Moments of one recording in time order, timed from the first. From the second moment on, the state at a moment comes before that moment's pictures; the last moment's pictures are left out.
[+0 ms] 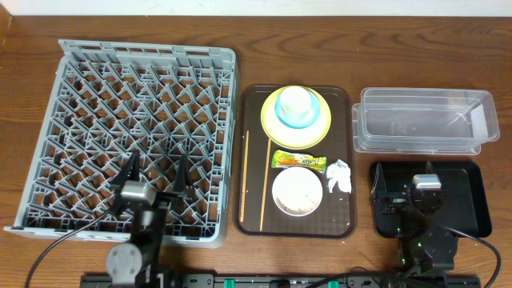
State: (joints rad) left arm 0.01 0.01 0.04 0.23 0.16 -0.17; right arm 0.02 0.01 0.01 -0.07 0.02 -0.04
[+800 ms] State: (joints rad) left arm 0.01 1.06 1.48 -1.07 0.55 -0.21; right arm 0.02 0.01 0.01 -0.07 0.02 -0.04
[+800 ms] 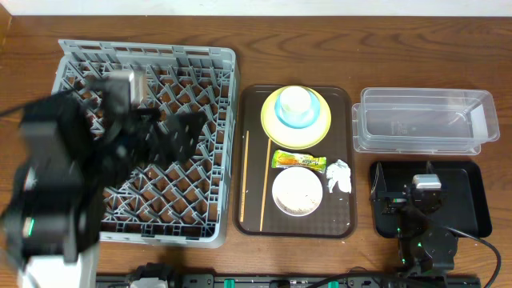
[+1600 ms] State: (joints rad) left arm -0.51 1.36 1.03 -1.19 0.29 -0.55; right arm 0.02 0.01 0.01 -0.07 0.02 -0.04
